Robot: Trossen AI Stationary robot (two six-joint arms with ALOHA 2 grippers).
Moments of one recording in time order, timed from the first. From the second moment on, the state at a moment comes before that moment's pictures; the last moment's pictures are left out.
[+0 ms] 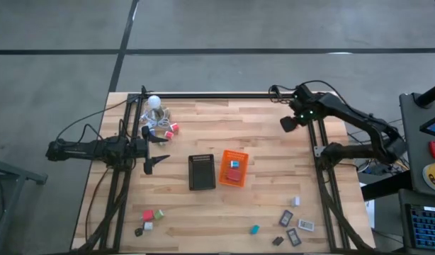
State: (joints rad) left arm -0.09 0.02 0.08 -0.22 -0.25 0.06; right arm -0.91 1.15 0.76 -0.91 -0.12 0.28
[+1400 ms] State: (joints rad) left arm -0.09 0.02 0.08 -0.22 -0.25 0.06; right arm -0.08 1.18 0.76 -0.19 -0.06 0.22
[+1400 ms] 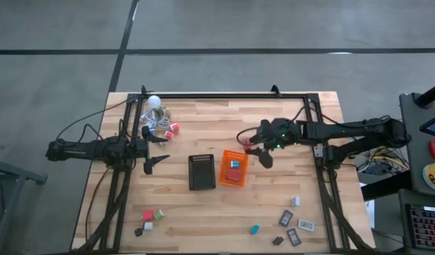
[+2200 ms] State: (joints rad) left arm -0.09 0.02 0.08 -0.22 -0.25 0.06; right arm 0.00 1.55 0.78 0.00 -0.08 0.31
